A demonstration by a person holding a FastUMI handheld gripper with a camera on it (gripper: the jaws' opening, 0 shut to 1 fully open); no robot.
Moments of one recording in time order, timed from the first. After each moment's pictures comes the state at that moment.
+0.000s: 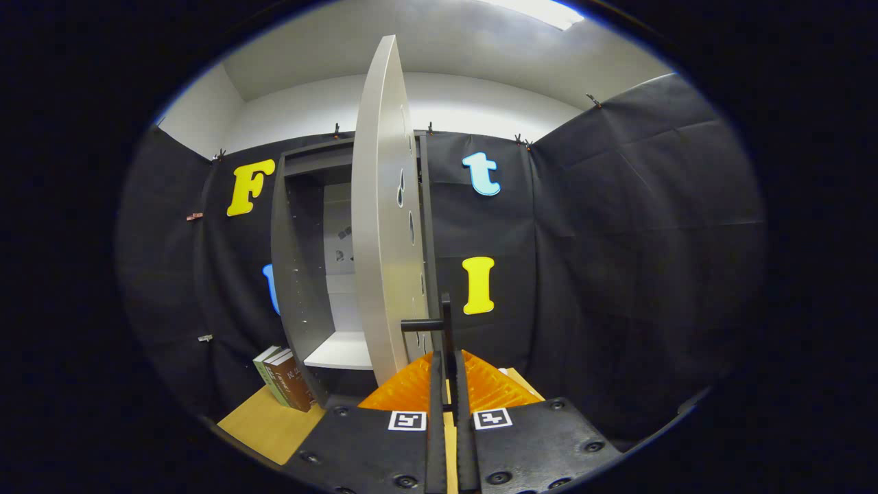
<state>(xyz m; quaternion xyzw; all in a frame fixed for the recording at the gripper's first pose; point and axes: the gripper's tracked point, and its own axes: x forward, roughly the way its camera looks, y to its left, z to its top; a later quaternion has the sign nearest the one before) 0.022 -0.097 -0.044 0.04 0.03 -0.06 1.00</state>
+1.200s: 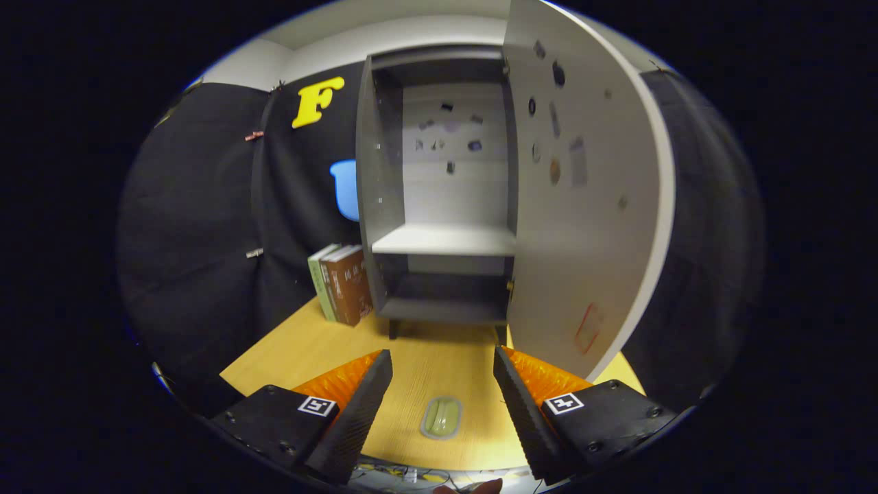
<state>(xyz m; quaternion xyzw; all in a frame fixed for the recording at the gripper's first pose) -0.025 0.035 -0.266 0.02 0.25 0.08 0.97</state>
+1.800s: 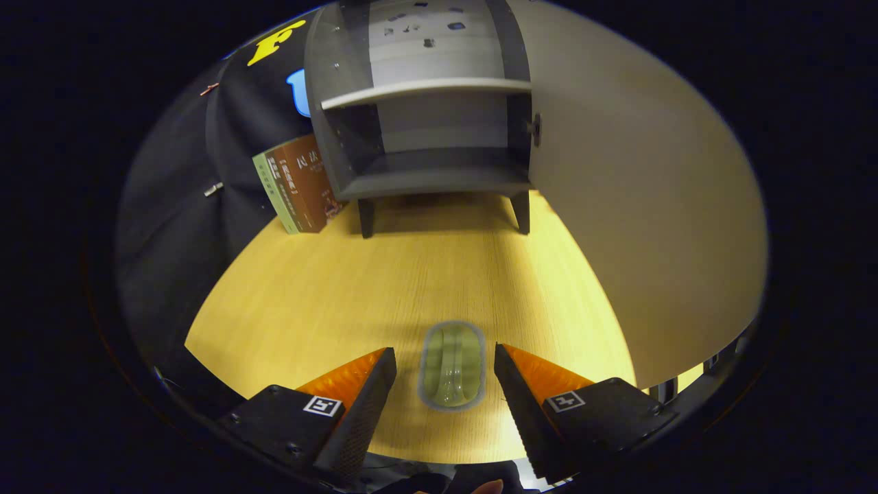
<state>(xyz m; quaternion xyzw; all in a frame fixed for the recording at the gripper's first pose) -0.007 0.047 -0.493 0.03 0.42 0.04 0.91</state>
